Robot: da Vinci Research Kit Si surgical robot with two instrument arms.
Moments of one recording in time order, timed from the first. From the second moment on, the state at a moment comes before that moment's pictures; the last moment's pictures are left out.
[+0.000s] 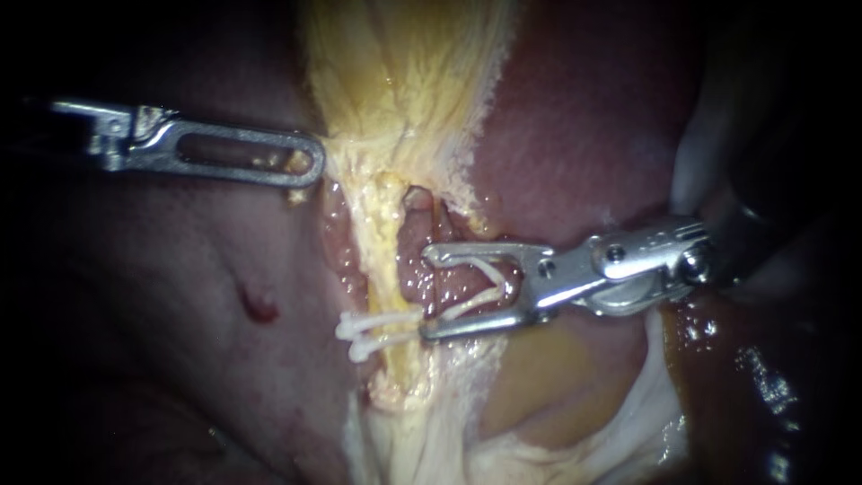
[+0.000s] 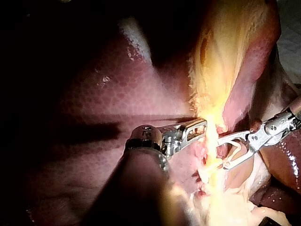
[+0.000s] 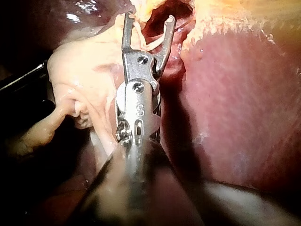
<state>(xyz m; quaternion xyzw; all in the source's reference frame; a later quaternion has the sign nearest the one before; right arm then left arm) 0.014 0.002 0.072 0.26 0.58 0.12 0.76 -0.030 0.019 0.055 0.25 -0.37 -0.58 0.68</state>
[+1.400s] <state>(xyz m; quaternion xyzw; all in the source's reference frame) 0.020 0.004 0.072 0.38 0.63 0.16 0.66 -0.031 0.019 0.056 0.26 -0.37 -0.58 0.68</state>
